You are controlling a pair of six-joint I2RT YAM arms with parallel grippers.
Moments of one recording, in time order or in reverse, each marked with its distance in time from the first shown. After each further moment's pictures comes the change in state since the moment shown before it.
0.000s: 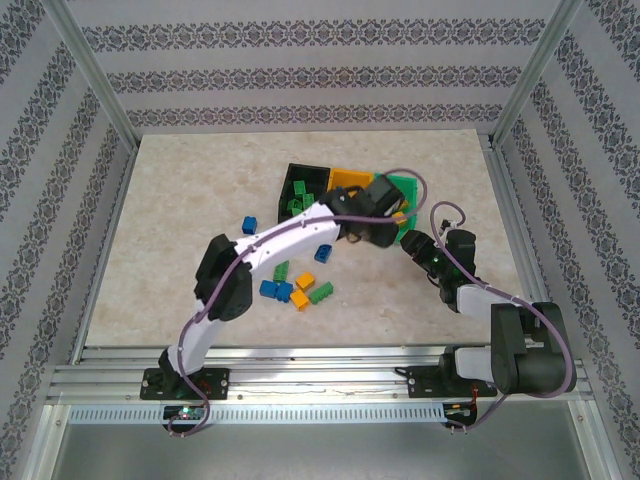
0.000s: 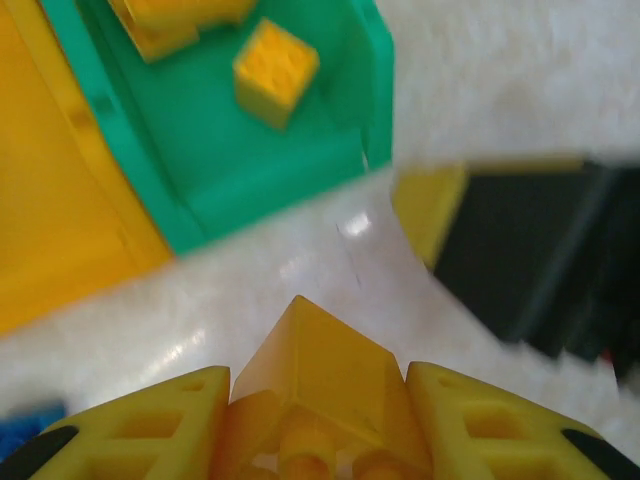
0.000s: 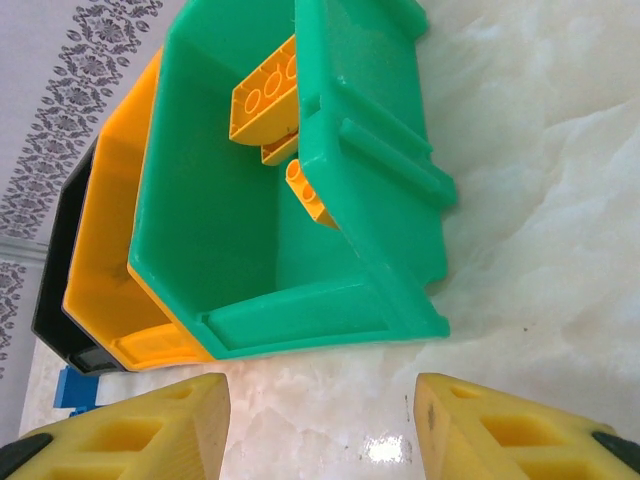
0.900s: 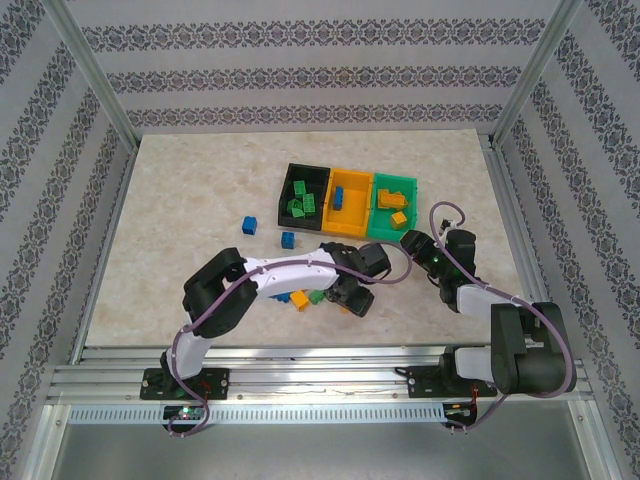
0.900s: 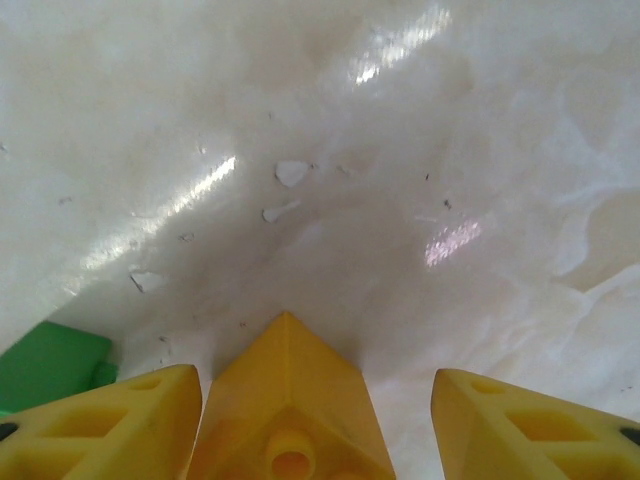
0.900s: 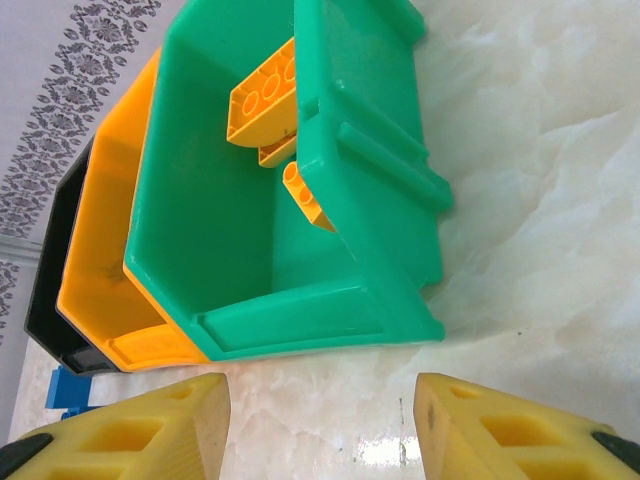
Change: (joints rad) left arm -0.160 -0.162 -0.599 0.011 0.046 -0.140; right arm 0.000 -0.002 0.000 -0.003 0.008 -0.015
